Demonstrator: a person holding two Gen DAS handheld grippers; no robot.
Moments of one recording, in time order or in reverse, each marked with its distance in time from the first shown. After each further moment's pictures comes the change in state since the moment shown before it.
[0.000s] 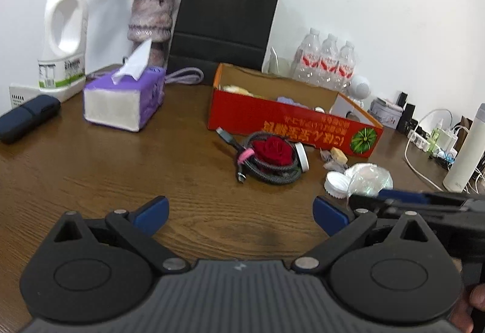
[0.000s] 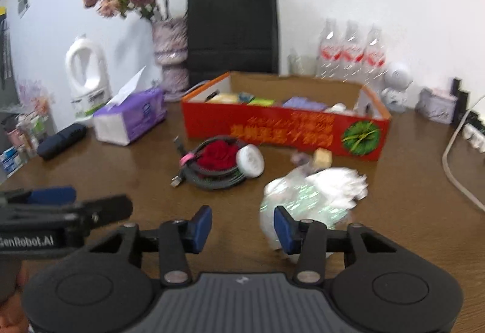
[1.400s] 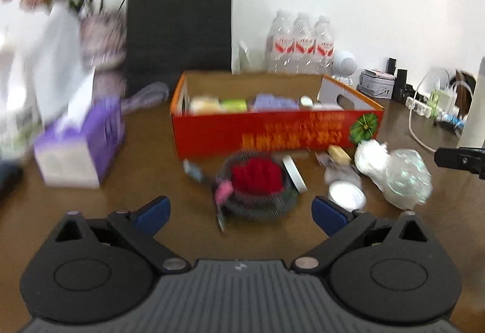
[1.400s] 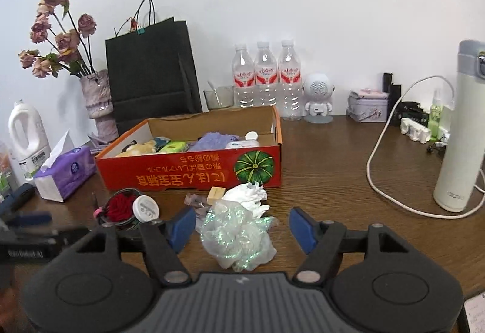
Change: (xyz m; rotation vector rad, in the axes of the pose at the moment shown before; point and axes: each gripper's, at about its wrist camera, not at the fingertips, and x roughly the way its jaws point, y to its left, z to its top) left arm 0.063 -0.029 0.044 0.253 0.005 -0.007; right arm -0.012 -0.113 0.020 0.166 -0.094 -0.099
